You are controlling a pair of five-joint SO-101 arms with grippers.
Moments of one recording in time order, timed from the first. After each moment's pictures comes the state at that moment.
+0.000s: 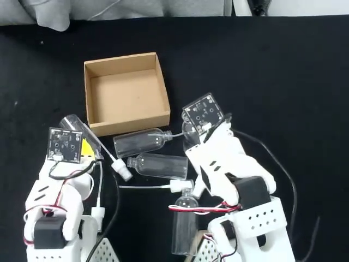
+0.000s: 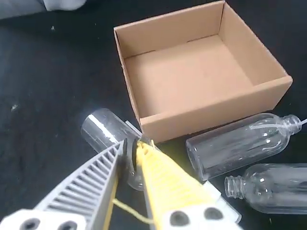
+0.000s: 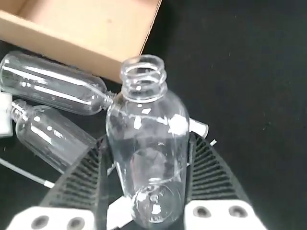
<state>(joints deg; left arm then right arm) -6.4 -104.5 74.2 65.8 -12.4 -16.9 -67.1 57.1 64.0 17.4</state>
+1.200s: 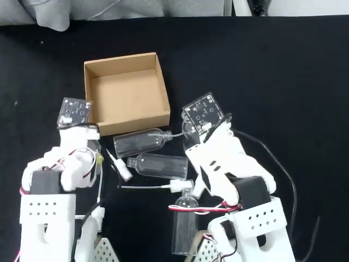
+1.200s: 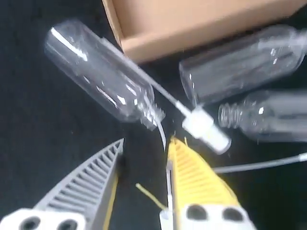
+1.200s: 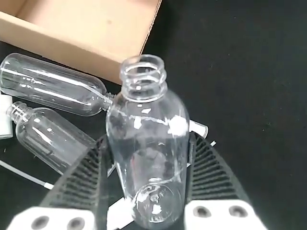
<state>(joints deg) -6.4 -65.5 56.9 74.9 -12.4 -16.9 -67.1 57.1 63.6 17.3</state>
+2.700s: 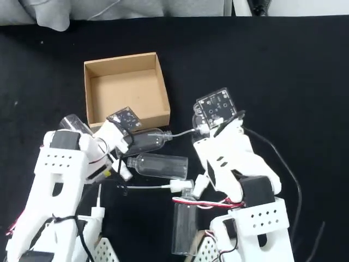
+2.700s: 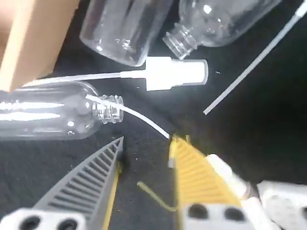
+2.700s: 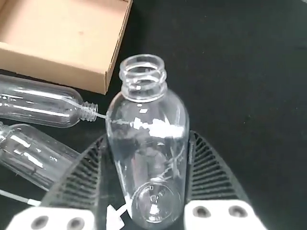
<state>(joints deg) -0.3 -38.1 47.3 77.4 -49.8 -11.7 -67.1 57.1 61.4 15.8</state>
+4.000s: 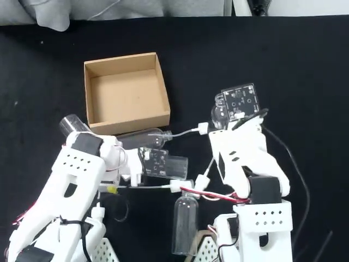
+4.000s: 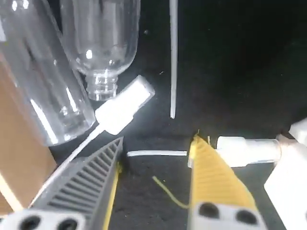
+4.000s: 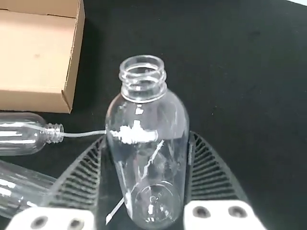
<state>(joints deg) 12.0 -37.1 48.4 77.1 -79.5 -3.0 -67.1 57.3 57.4 12.8</state>
